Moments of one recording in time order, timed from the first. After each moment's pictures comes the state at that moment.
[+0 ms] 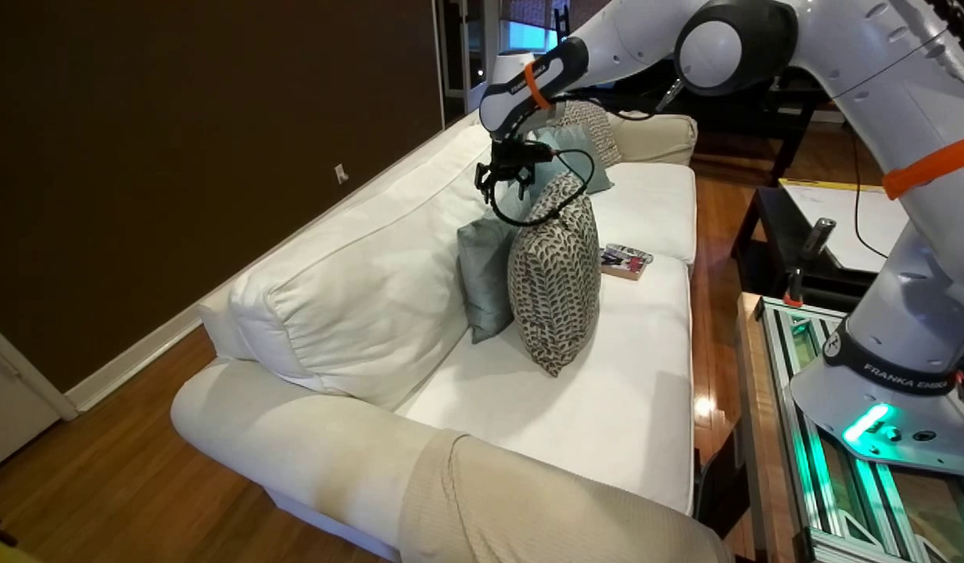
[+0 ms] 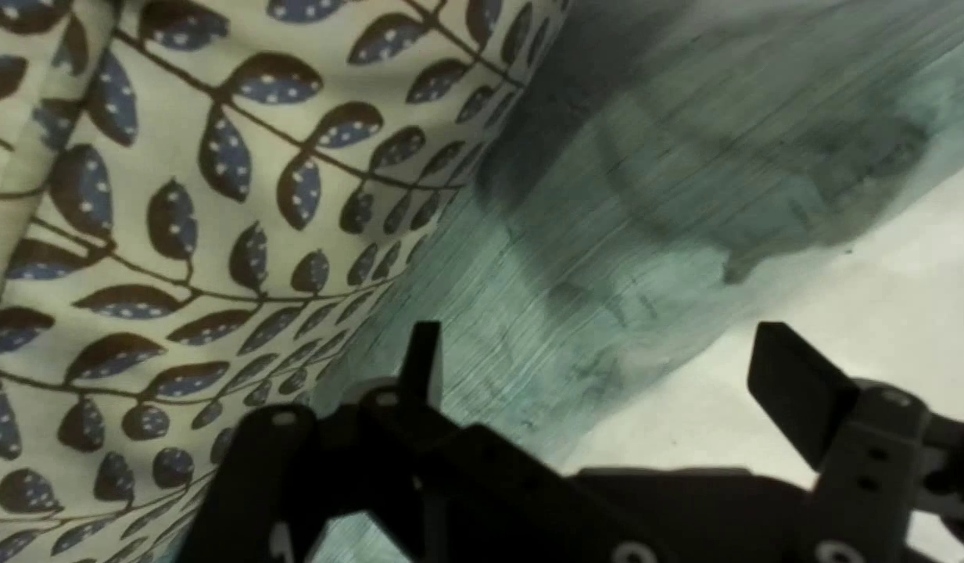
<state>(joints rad) -0.32 0.86 -0.20 -1.32 0.17 2.26 0.37</state>
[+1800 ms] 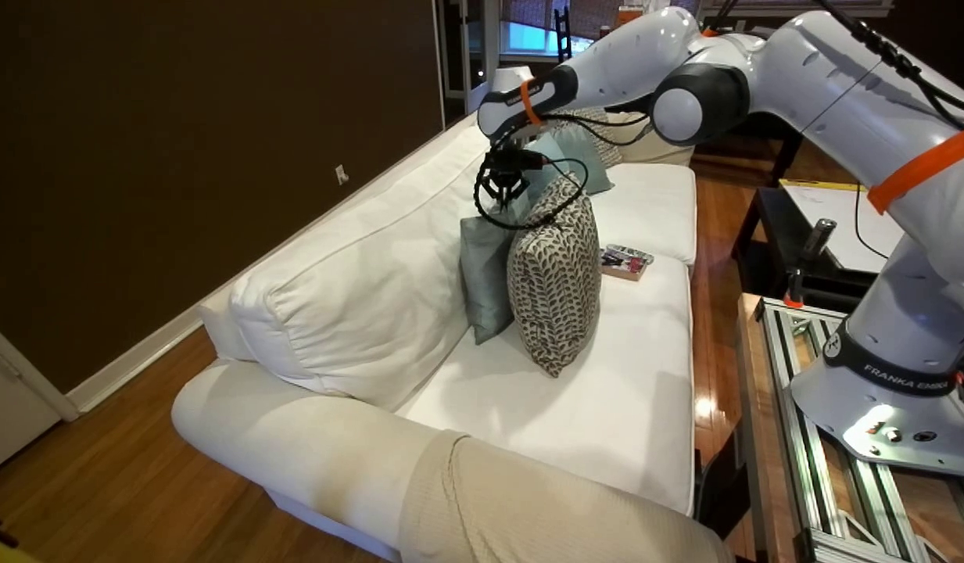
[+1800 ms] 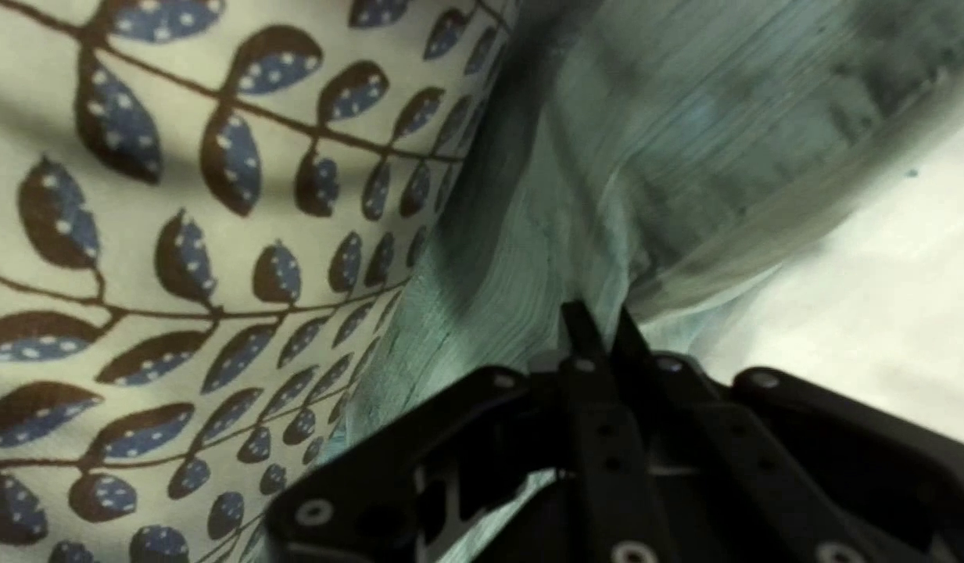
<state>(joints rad) -0.39 1.08 -0.20 -0.97 0.23 2.08 0.53</state>
